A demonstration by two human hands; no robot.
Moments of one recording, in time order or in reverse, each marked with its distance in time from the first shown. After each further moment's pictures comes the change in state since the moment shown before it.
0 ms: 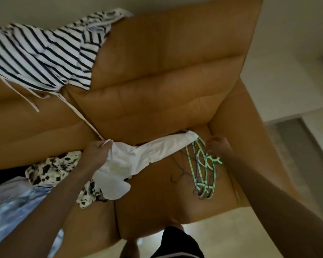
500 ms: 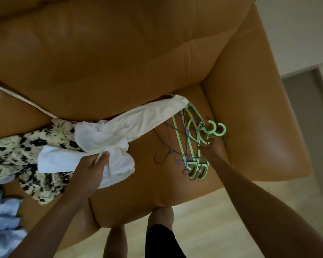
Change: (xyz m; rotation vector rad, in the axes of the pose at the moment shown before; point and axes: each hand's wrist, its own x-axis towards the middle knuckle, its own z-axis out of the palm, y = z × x) left_hand 0.071 -0.095 0.167 0.108 -0.177 -0.067; right_hand 0.181 0.226 0.050 -0.272 0.145 0.204
